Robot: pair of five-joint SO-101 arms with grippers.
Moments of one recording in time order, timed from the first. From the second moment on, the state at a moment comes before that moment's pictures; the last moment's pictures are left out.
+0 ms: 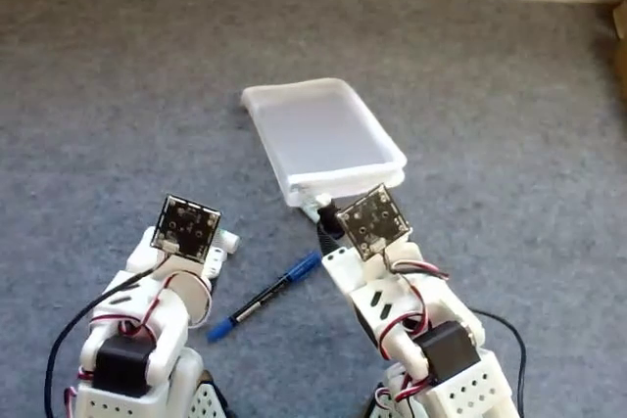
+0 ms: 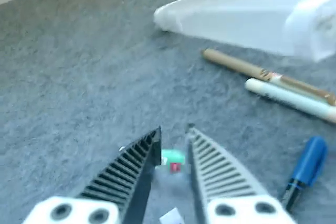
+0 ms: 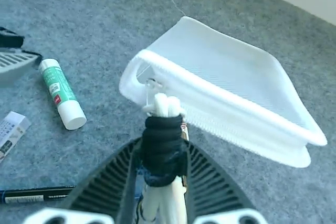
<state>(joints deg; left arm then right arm) 4.7 -103.7 80.3 67.2 -6.1 -30.0 -89.1 76.4 48.5 12.0</state>
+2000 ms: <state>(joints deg) 17.5 -103.6 83.7 49.1 7.2 -33.6 -90.6 77.7 48.7 12.0</state>
